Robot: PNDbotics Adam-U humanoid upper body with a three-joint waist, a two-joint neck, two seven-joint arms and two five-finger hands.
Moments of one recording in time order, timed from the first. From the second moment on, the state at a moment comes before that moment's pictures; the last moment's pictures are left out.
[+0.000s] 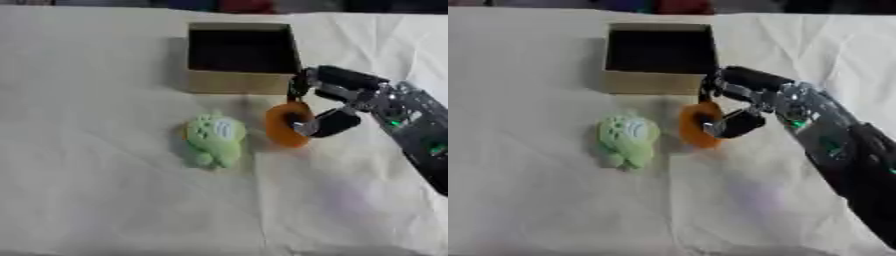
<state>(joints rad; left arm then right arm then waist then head) -0.19 0.37 0.21 -1.98 -0.25 -0.12 0.52 -0.80 -0.55 0.48 -1.50 0.41 -0.14 0.43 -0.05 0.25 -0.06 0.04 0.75</state>
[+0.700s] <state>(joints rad) -0.19 0.37 0.21 -1.98 -0.25 -0.12 0.52 -1.00 -0.55 0.38 -1.48 0.42 -0.14 0.37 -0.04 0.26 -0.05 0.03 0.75</state>
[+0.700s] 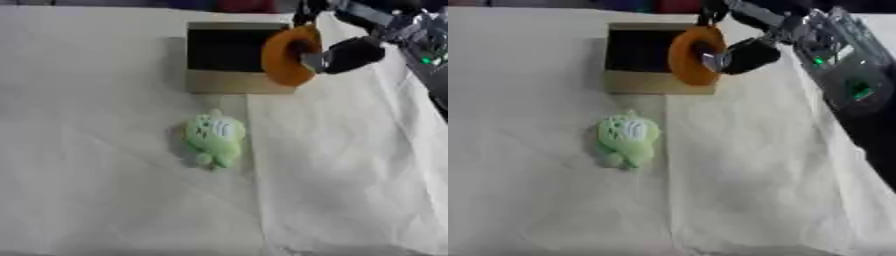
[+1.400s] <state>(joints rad) -0.20 0.37 0.21 -1.98 -0.24 -0.12 0.51 -1.15 -0.39 0.27 -1.11 0.68 -0.23 0.26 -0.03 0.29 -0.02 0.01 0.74</state>
